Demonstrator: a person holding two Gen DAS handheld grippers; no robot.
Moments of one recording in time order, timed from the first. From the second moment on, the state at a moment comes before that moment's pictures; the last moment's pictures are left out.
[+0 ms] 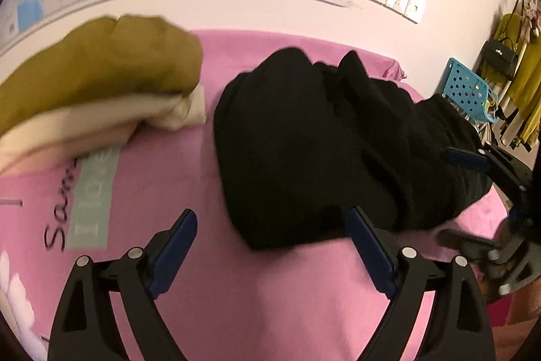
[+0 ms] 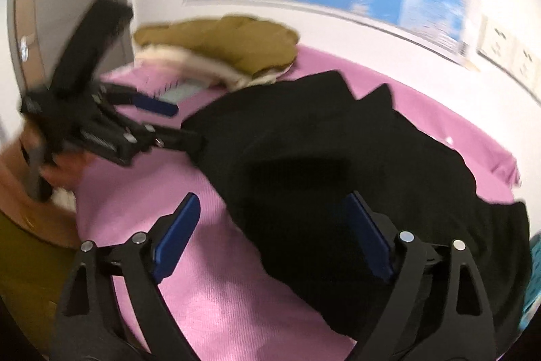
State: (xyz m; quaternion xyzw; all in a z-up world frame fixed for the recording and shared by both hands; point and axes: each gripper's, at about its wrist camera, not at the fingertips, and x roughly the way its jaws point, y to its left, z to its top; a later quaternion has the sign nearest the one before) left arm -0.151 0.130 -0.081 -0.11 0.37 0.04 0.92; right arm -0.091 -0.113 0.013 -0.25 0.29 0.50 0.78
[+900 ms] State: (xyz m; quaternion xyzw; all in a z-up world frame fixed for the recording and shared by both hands) left arm -0.096 0.136 -0.101 -0.39 0.36 -0.13 0.84; right arm -0.057 -0.109 0.002 -0.19 0.32 0.48 0.79
